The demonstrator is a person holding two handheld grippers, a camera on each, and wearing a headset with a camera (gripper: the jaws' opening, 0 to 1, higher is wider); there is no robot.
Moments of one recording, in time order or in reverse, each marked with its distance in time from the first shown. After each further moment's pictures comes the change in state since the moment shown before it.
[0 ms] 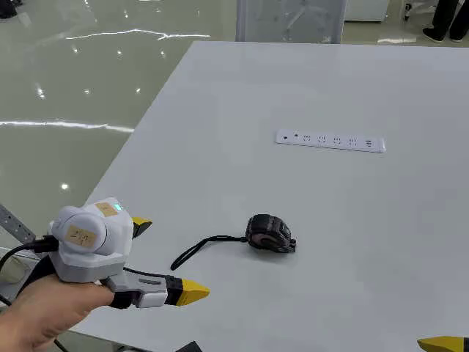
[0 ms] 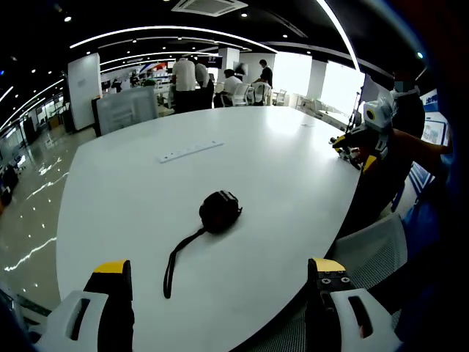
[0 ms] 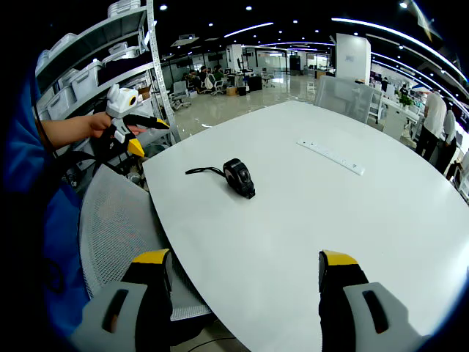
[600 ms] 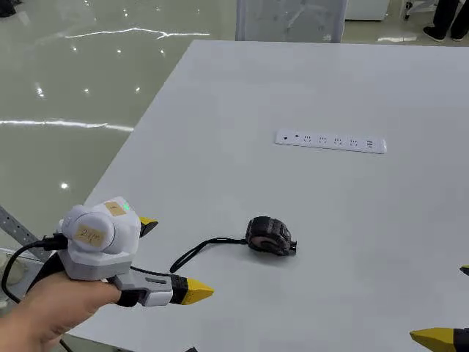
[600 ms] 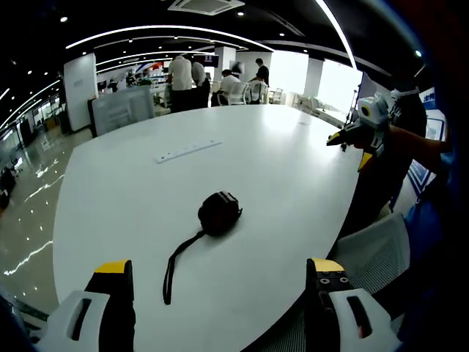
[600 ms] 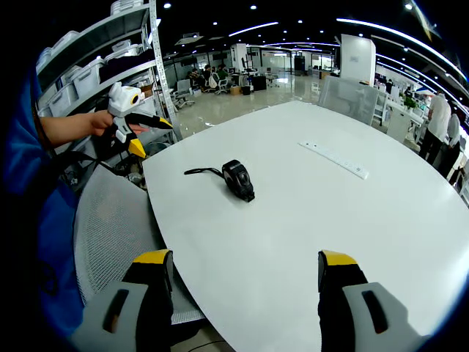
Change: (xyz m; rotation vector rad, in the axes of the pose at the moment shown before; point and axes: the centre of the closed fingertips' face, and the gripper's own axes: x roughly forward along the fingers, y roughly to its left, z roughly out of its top) left arm 0.014 0.002 0.003 0.016 0.007 -0.020; right arm 0.016 -0.009 0.006 -0.021 0.006 0.019
